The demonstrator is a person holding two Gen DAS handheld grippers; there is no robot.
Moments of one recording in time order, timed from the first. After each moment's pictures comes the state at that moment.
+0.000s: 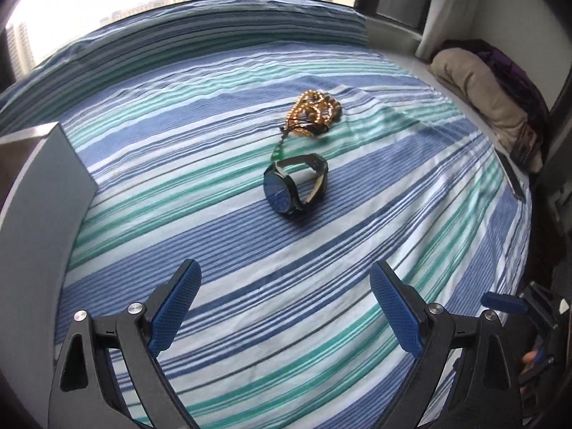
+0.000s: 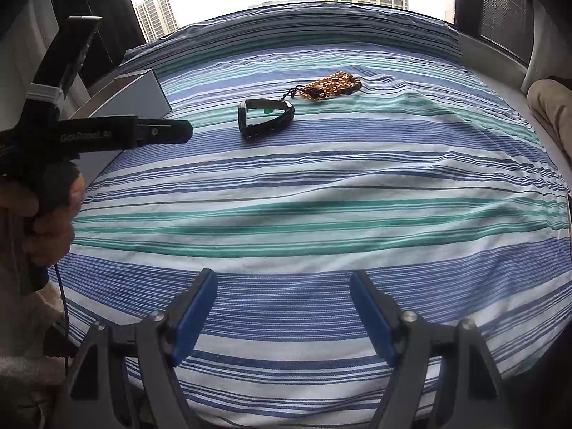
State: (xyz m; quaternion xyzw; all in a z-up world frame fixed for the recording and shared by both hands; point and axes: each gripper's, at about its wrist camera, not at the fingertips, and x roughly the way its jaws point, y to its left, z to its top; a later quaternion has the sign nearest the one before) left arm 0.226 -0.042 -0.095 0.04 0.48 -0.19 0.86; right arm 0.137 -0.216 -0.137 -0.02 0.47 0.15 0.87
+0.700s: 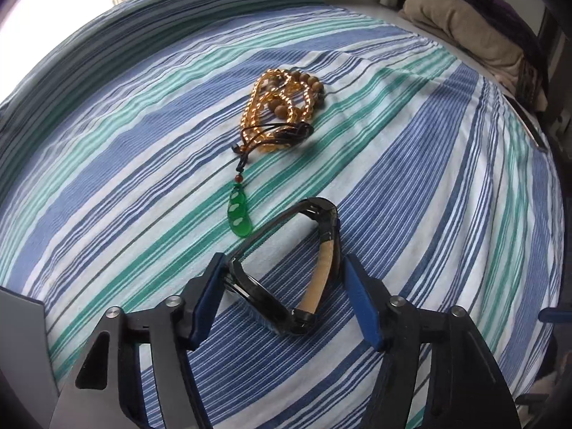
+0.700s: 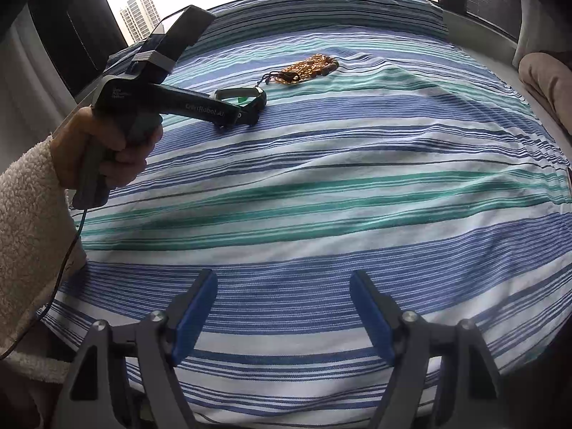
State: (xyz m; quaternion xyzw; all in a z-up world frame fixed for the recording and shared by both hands) left arm 0.306 -0.094 -0.137 0.13 0.49 -0.23 0.83; right arm 0.147 -0.240 -0.148 0.00 0.49 0.14 0.86
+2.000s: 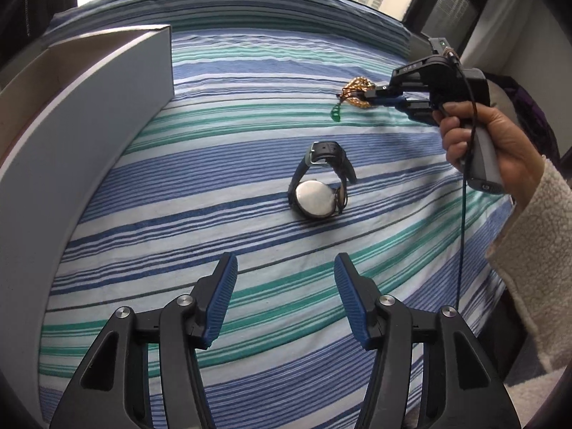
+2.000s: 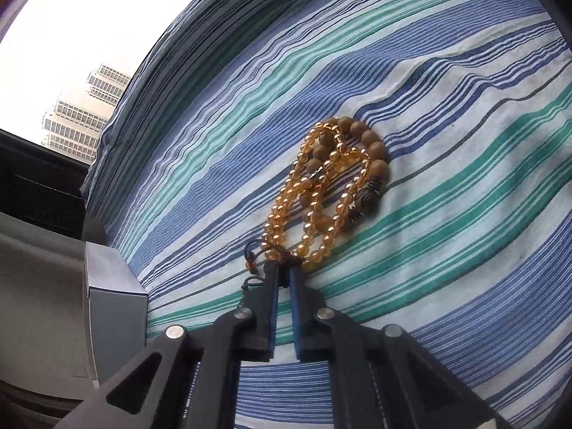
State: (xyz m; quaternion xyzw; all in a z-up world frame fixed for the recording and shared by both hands) left arm 0.141 0.036 -0.096 -0.07 0.50 -0.12 0.86; right arm 0.431 -0.216 -0.173 0.26 0.53 0.15 0.79
